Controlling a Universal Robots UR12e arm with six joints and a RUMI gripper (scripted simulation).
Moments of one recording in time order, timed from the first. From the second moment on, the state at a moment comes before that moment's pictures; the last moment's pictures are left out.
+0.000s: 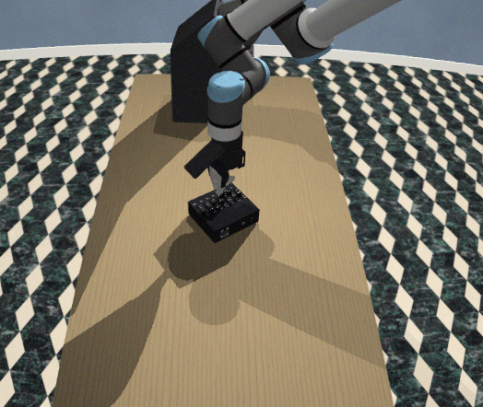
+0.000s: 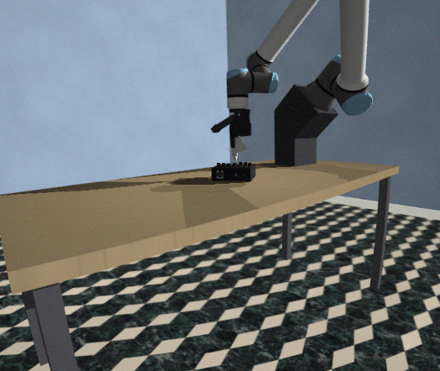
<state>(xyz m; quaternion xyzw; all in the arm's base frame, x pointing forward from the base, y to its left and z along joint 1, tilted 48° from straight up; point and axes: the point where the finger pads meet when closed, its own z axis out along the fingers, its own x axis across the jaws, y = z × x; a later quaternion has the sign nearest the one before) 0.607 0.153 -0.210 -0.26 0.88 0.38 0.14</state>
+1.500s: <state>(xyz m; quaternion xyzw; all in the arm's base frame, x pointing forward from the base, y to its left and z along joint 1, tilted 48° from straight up) 0.607 0.161 -0.218 -0.26 0.88 0.38 0.14</state>
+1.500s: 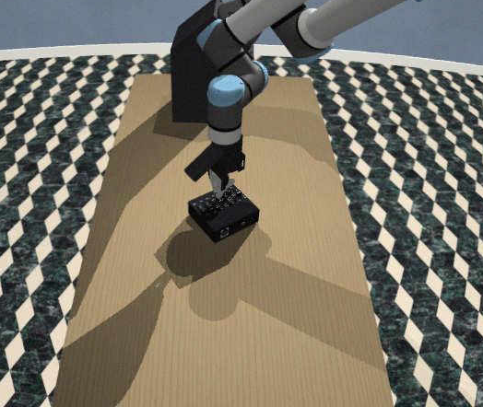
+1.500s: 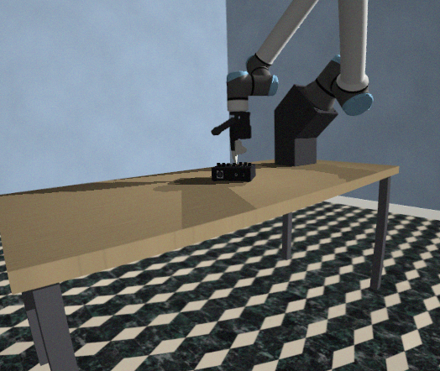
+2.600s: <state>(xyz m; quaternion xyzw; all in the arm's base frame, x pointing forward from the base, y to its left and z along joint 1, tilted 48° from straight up) 0.612 0.164 -0.216 -0.26 0.88 0.38 0.14</state>
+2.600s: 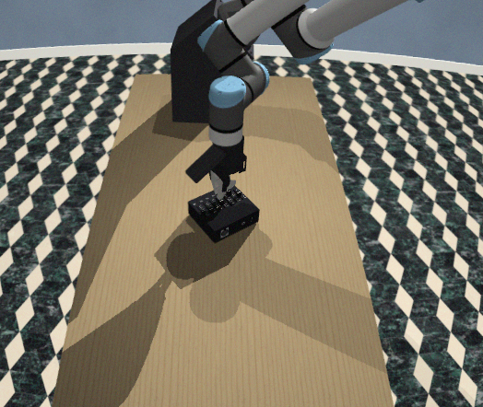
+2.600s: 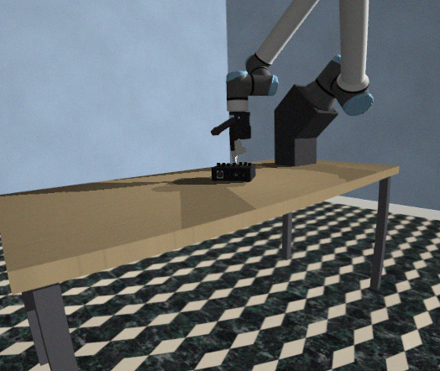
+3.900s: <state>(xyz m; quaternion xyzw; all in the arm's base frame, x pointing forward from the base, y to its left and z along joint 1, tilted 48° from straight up) 0.619 0.167 -0.212 -0.26 0.88 0.38 0.14</state>
